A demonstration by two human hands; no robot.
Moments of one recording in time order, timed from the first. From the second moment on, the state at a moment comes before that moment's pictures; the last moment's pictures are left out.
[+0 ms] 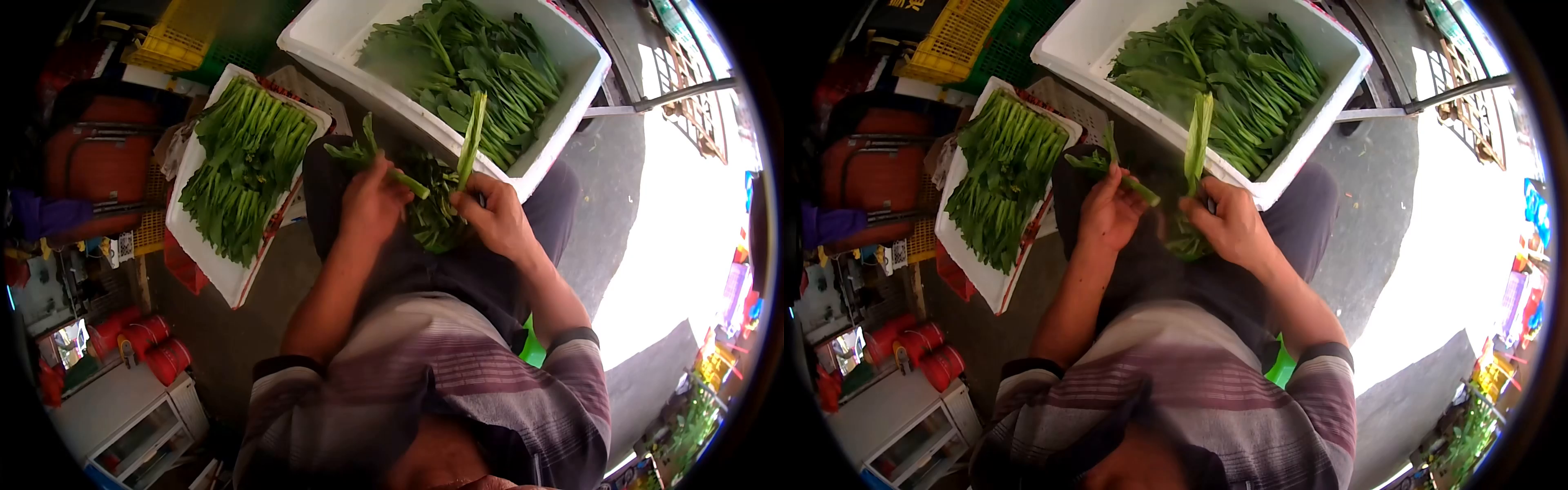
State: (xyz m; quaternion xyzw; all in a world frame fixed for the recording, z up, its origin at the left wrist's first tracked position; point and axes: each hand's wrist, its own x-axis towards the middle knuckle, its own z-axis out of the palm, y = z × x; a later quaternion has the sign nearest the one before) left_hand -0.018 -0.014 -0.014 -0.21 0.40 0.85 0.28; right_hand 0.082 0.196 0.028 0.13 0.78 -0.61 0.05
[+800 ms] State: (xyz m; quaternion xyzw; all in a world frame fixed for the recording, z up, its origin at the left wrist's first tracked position) left_hand -0.005 0.003 -0.004 -0.20 0.27 0.88 0.35; right_hand 0.084 0.159 0.046 0.01 0.85 -0.51 -0.15
